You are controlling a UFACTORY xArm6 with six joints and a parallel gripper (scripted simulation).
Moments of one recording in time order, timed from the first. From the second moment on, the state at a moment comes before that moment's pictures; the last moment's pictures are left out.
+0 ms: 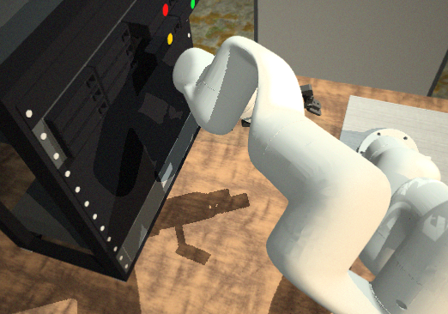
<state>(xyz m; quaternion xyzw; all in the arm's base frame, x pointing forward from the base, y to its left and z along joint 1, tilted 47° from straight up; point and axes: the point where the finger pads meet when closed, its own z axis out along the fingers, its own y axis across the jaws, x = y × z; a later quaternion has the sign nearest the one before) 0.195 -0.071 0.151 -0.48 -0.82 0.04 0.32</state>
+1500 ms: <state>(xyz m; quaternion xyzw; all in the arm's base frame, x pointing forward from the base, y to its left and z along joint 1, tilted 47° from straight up) 0.187 -0.043 0.151 -0.75 -0.54 -0.05 0.37</state>
